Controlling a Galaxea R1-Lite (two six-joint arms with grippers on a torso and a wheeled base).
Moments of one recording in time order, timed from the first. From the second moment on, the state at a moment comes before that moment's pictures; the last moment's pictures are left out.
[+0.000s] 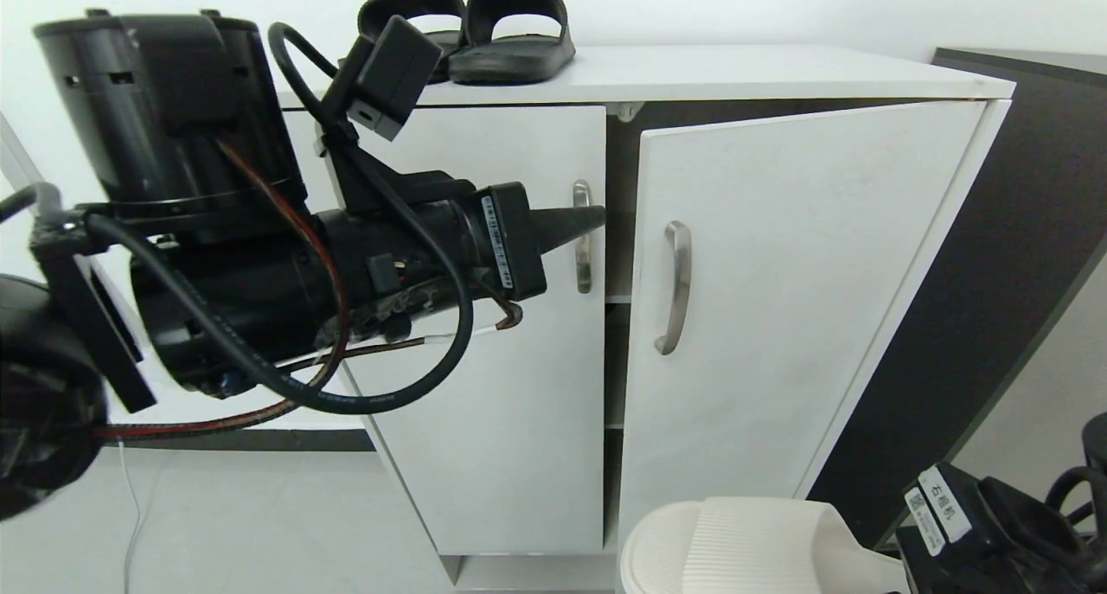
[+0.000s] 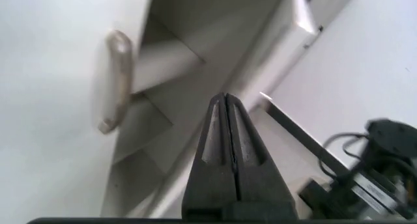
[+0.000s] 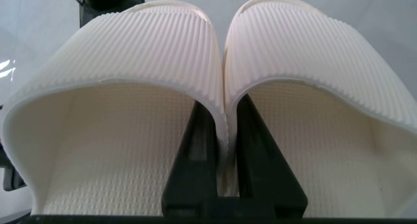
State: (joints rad) left arm -0.70 1.51 -1.04 -0.48 -0.22 -0.30; right arm 0.79 1.27 -0.43 -0.36 0.50 -0.17
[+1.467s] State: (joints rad) left arm -0.81 1.72 -1.14 -0.66 -0.22 -0.35; right arm 0.83 1.26 -0.36 -0.36 0.51 -0.20
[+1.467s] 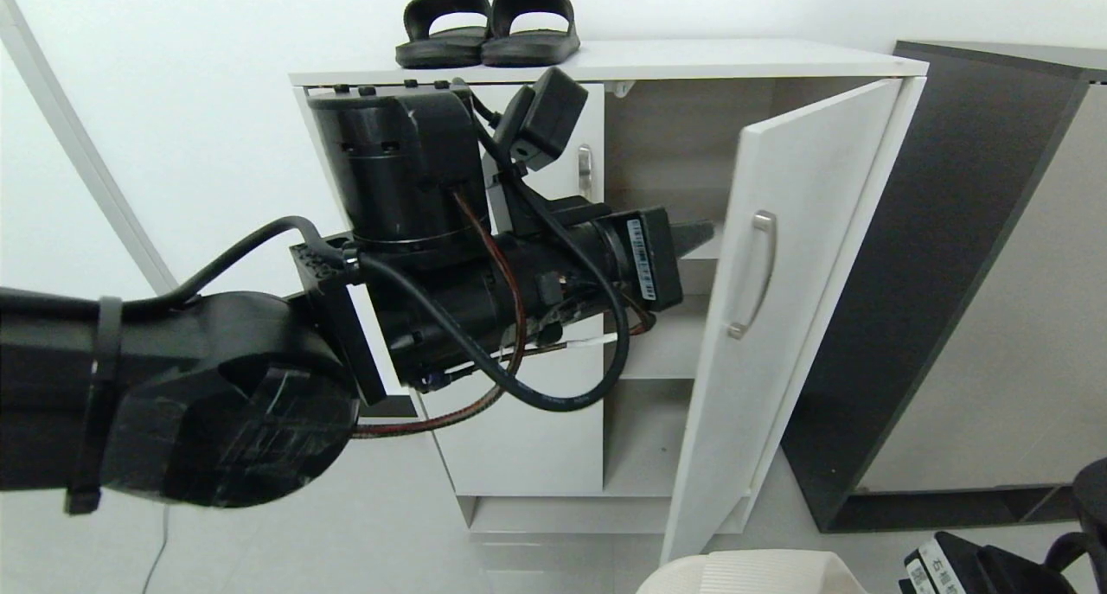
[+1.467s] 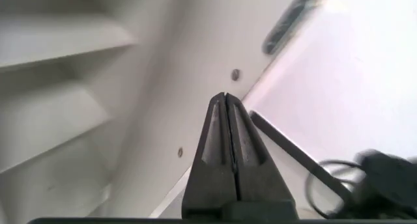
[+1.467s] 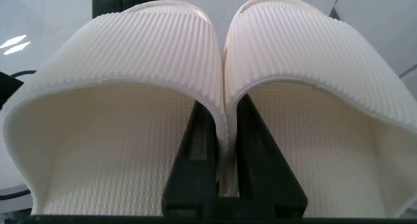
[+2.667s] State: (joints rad) left arm -0.59 1.13 -0.85 -0.26 0.01 -0.16; right arm 0.76 1.57 -0.57 -0.65 -0.25 0.14
